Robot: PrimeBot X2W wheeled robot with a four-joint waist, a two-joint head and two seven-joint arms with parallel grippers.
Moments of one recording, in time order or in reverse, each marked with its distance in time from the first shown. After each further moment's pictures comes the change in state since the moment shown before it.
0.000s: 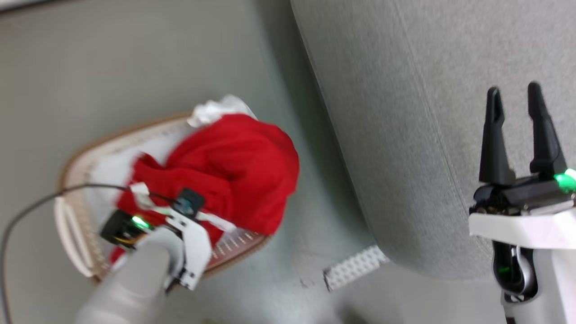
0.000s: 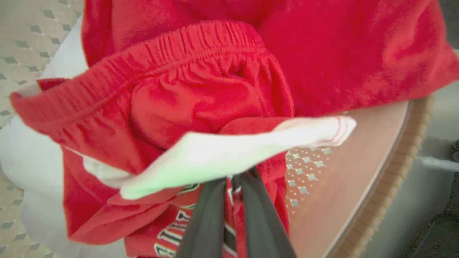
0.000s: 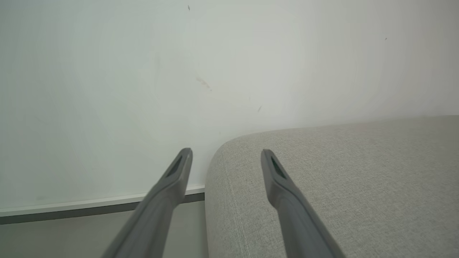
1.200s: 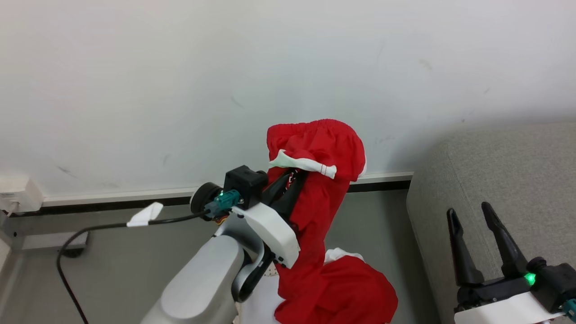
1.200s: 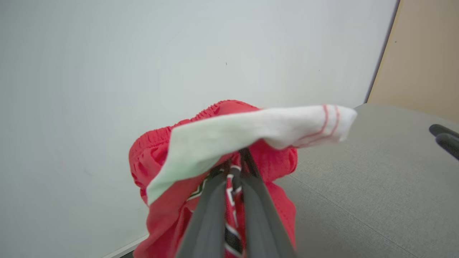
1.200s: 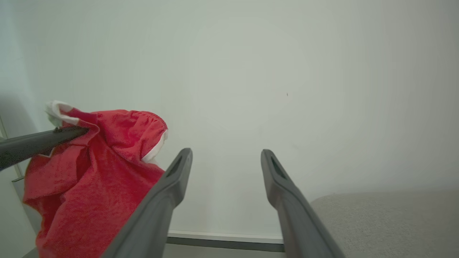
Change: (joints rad) left arm 0.204 -0.101 0.016 -0.702 -0.300 0.056 -0.179; right arm 0.301 -0.090 0.071 0.109 -0.048 0.000 0.000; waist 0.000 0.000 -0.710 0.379
